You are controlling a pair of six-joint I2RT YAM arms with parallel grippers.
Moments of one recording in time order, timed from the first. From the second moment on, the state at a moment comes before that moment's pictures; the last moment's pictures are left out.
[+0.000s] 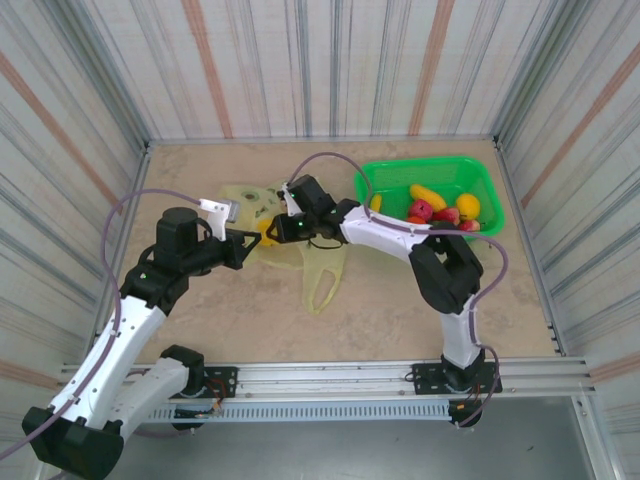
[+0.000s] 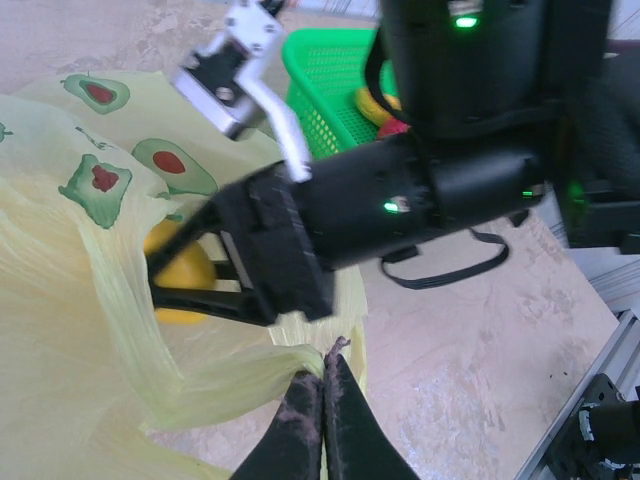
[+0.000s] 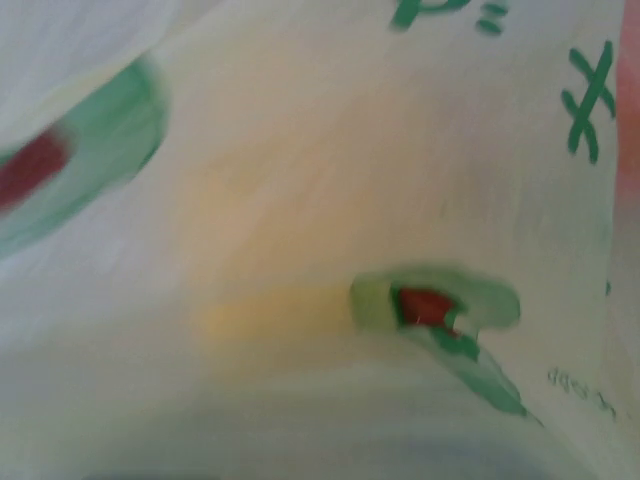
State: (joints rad) left arm -0.34 0.84 0.83 -0.50 0.45 -0.28; right arm 0.82 2.02 1.53 -0.28 -0.28 0.59
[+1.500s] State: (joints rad) left arm -0.34 0.84 0.83 -0.50 0.45 -0.28; right arm 0.72 1.59 1.19 -0.24 -0.26 0.51
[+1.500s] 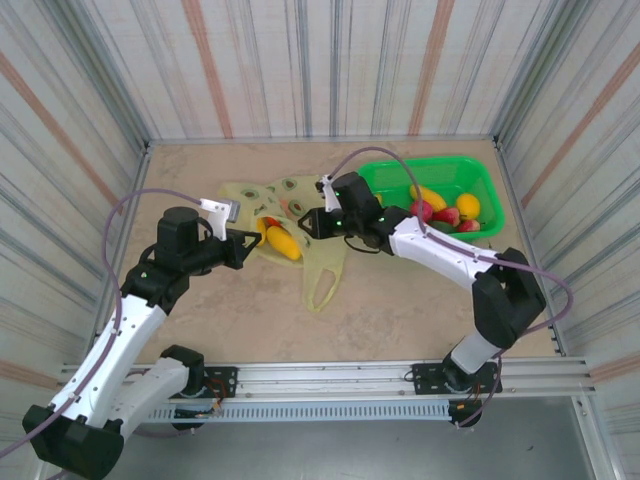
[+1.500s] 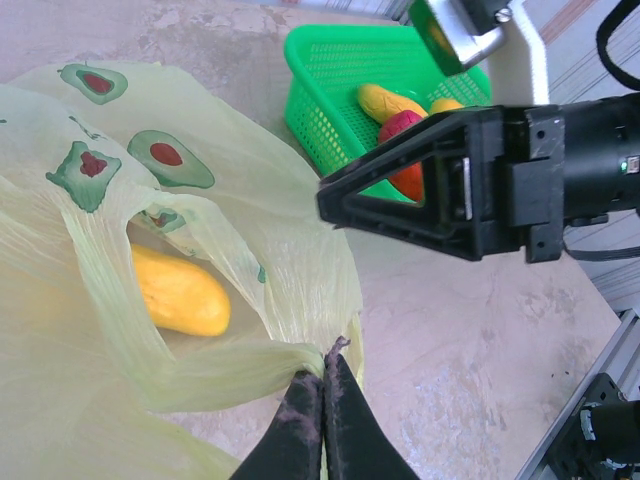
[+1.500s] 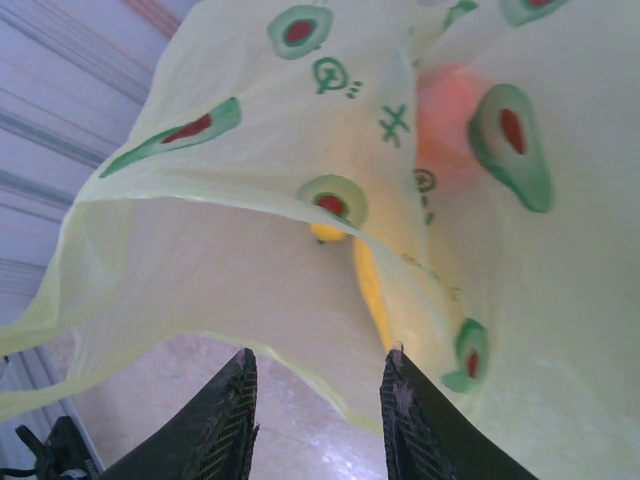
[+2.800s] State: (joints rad) left arm -0.37 0.83 0.82 -0.50 0.46 -0.29; right arm 0.15 1.88 1.40 -0.72 0.13 0.38
